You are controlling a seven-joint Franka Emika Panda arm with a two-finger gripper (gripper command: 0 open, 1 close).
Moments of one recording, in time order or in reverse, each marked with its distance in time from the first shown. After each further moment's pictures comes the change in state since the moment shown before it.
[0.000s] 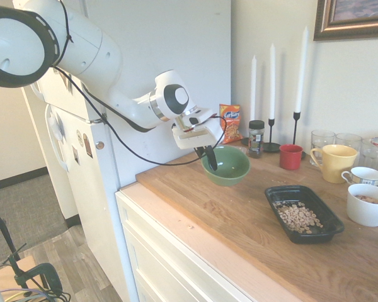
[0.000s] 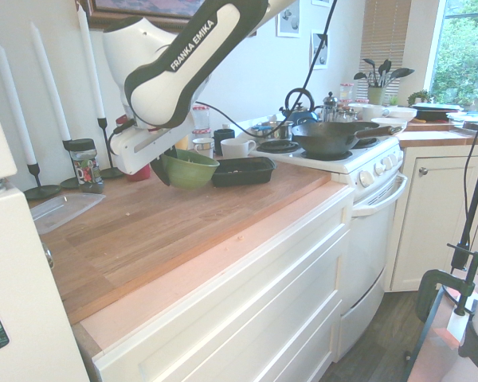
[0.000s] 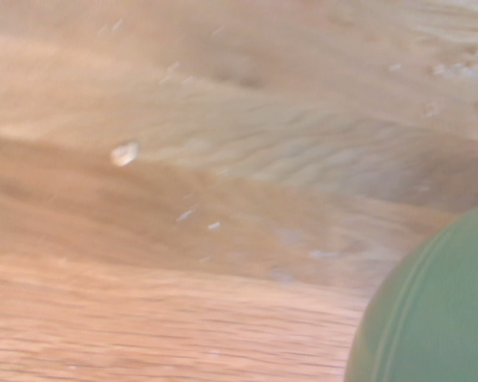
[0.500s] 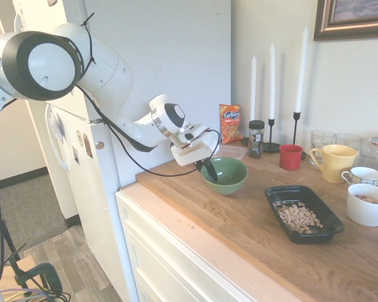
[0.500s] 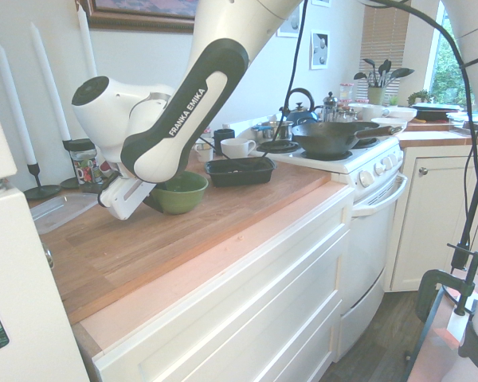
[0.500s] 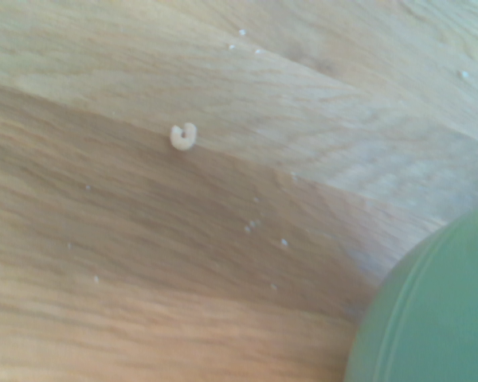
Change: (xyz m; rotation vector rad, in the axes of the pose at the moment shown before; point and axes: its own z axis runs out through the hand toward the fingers) arm -0.028 -0.036 0.047 -0.058 0.105 -0.064
